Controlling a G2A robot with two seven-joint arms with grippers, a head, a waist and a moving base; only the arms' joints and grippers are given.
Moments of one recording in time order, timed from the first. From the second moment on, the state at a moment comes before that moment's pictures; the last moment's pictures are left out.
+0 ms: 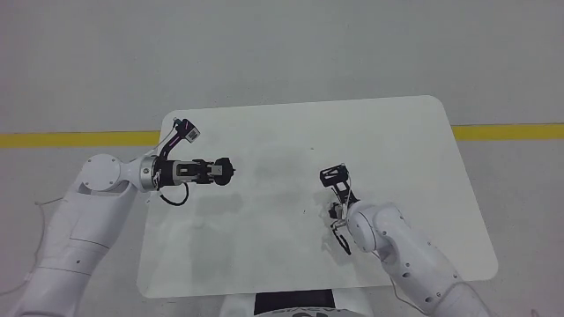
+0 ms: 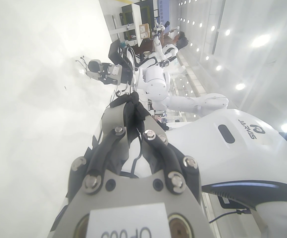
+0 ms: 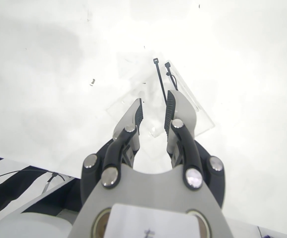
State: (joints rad) left arm 1.26 -0.92 -1.31 -1.41 -0.57 -0.34 -1.39; right arm -1.48 -1.16 0.97 -1.86 -1.26 0.34 1.15
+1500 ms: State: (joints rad) left arm 1.26 -0.92 -1.31 -1.41 -0.57 -0.34 -1.39; right arm -1.64 -1.19 1.25 -2.10 -0.89 0.20 1.05
